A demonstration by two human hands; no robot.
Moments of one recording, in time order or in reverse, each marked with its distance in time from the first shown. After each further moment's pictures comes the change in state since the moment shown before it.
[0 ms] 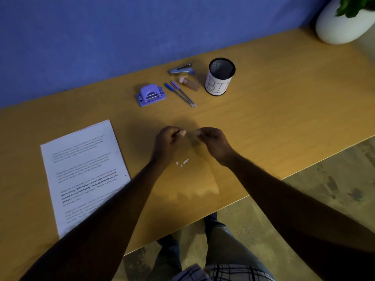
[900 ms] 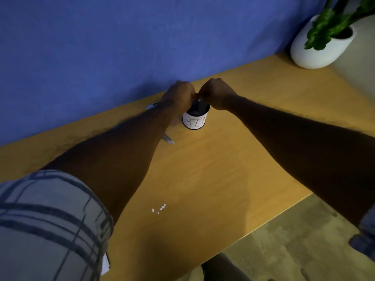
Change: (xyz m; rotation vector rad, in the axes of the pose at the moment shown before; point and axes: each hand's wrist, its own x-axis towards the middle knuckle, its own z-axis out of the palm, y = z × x) left_hand 0.231 0.144 0.059 0.652 -0.281 0.212; right_hand 0.191 -0.131 -0.141 -1.092 0.059 -0.282
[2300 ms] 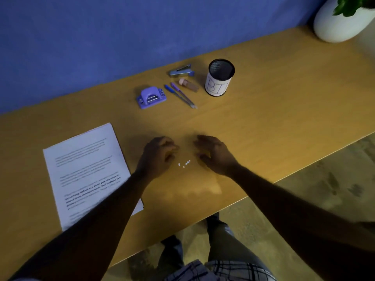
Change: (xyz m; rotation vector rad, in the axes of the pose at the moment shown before) left_hand -0.277 -0.131 0.094 -0.128 0.051 0.108; right_hand -0.223 -0.074 0.172 0.257 -0.056 -0.175
